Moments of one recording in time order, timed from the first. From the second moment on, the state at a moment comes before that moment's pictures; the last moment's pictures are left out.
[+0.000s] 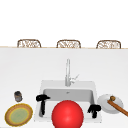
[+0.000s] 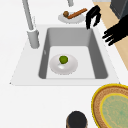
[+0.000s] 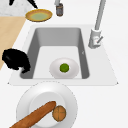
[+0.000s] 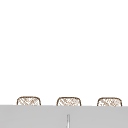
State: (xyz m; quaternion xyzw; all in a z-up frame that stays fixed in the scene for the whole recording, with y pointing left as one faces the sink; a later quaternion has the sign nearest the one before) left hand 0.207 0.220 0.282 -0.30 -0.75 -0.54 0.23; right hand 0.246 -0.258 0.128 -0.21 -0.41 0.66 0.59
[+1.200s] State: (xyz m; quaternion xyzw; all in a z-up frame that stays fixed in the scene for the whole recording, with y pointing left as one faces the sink) left hand 0.096 0.223 0.277 -0.29 -0.76 -0.54 0.22; right hand 0.252 -0.254 0.132 -0.21 -0.40 0.66 0.60
